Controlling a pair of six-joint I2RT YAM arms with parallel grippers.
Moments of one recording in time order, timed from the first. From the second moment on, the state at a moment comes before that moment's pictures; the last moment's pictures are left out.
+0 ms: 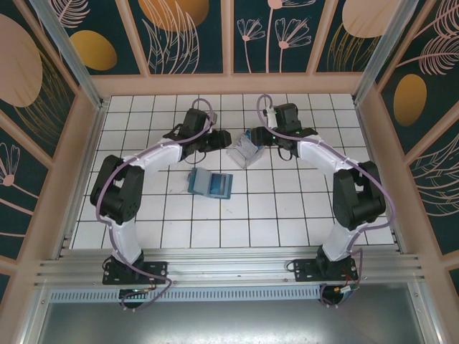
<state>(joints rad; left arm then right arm) -0.47 1.91 1.35 -0.14 0.35 -0.63 0.38 1.75 1.25 -0.28 -0.18 0.17</state>
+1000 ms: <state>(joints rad) -0.47 2.22 1.50 -0.12 0.61 -0.56 0.34 1.97 1.40 -0.33 -0.19 0.10</state>
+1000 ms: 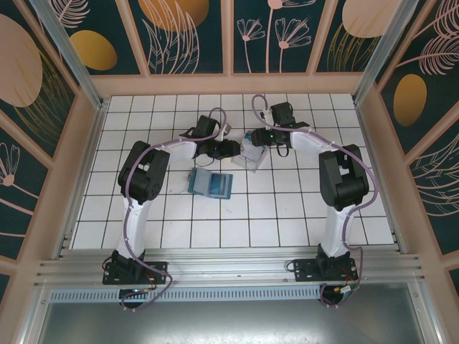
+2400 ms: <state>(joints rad) -0.47 2.21 1.47 -0.08 0.61 -0.57 0.34 1.99 1.45 -0.36 -0.21 0.07</state>
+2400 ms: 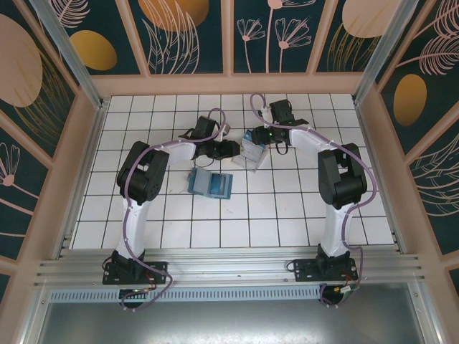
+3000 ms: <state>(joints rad) -0.47 2.21 1.47 -0.08 0.61 -0.58 0.34 1.98 1.45 -0.35 -0.21 0.06</state>
